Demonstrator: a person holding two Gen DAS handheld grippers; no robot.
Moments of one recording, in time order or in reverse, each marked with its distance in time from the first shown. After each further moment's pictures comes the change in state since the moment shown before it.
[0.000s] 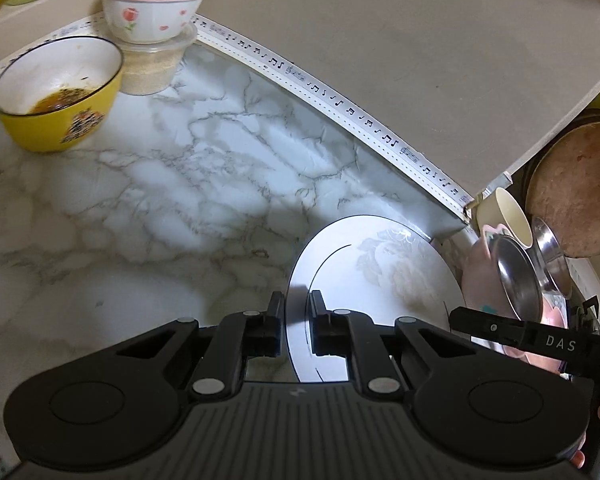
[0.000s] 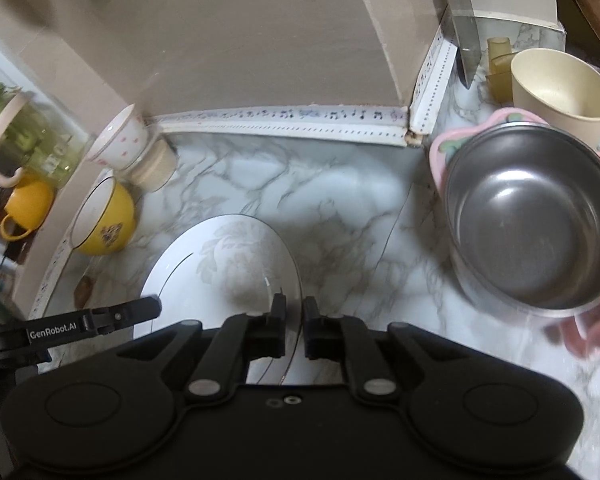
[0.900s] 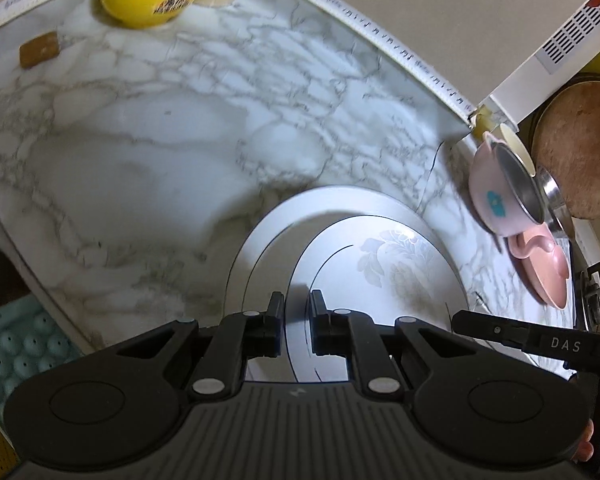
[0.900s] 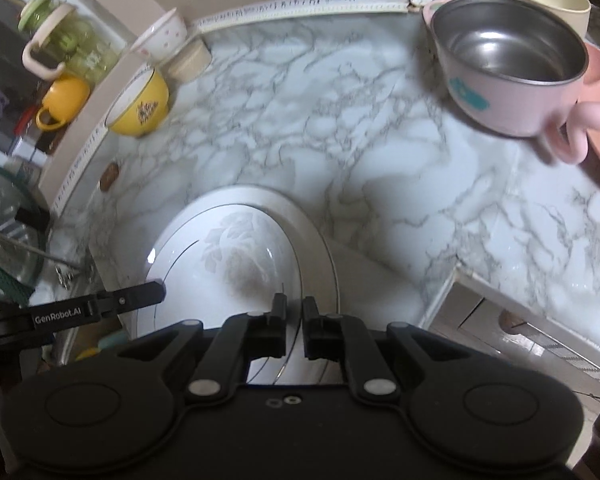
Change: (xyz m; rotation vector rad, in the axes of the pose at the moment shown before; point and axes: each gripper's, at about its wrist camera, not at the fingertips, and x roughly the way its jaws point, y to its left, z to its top) left arm -0.045 0.011 -0.126 -0.085 0.064 0.047; right arm -0.037 0.002 -0.105 -0.065 0.169 0.042
